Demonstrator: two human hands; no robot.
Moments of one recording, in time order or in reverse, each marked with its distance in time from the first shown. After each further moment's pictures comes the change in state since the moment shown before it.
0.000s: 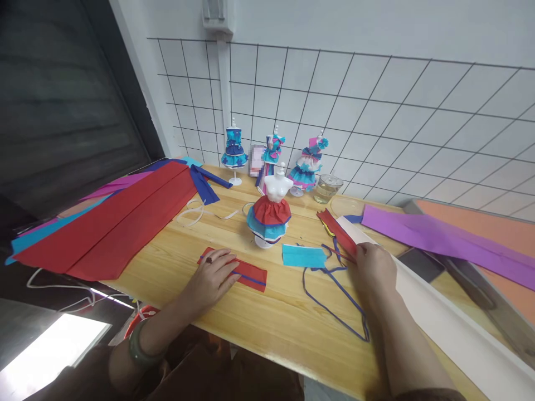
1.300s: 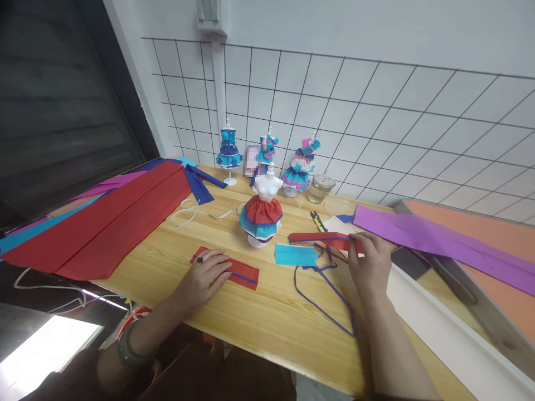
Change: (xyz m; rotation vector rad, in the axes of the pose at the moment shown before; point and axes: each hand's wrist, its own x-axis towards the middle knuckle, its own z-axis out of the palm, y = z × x) left_hand -0.002 -0.001 0.004 -0.071 0.064 0.028; right_hand -0.009 -0.020 -0.014 0.110 0.344 -0.208
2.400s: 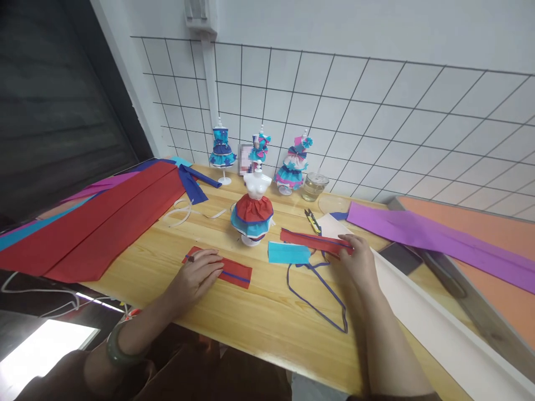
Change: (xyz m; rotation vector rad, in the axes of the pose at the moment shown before) left_hand 0.004 -0.002 -0.001 -0.073 0.050 0.049; right_hand -0.006 0.039 0.019 0.163 -0.208 0.171
